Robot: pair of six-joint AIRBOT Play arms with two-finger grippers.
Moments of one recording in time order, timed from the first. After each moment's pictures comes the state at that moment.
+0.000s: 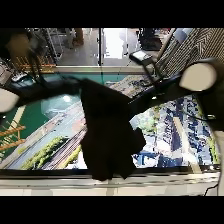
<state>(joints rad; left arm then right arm) -0.28 -1.12 1.51 0.93 -0.80 -1.31 0.44 -1.33 1.97 -1.35 1.66 1.41</state>
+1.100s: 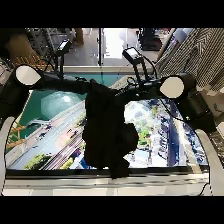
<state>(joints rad) -0.27 -1.47 1.81 0.93 -1.11 -1.27 0.44 -1.36 1.75 -1.26 1.16 1.36</state>
